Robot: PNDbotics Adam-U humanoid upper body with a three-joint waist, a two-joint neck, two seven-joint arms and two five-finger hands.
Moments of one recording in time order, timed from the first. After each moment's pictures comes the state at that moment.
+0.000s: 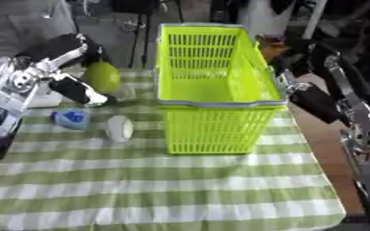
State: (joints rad) left arm -0.75 0.39 -0.20 -1.49 -0.81 0.01 -0.47; right arm -0.36 -0.39 0.11 -1.76 0.27 -0.02 0.02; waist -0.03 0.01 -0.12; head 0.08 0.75
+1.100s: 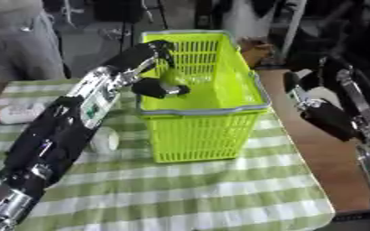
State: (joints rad) left arm -0.90 0.18 -0.20 -1.01 -1.03 -0.17 -0.10; right arm -0.40 -0.38 0.14 -1.76 0.27 -0.03 0.06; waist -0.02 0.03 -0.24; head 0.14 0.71
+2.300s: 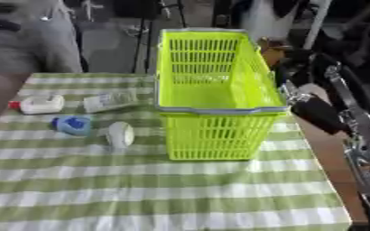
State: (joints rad) left arm -0.25 0.49 0.09 -1.87 0.02 -0.01 0.17; right arm -0.37 -0.39 0.12 -1.75 0.27 -0.03 0.03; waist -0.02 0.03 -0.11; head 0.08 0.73
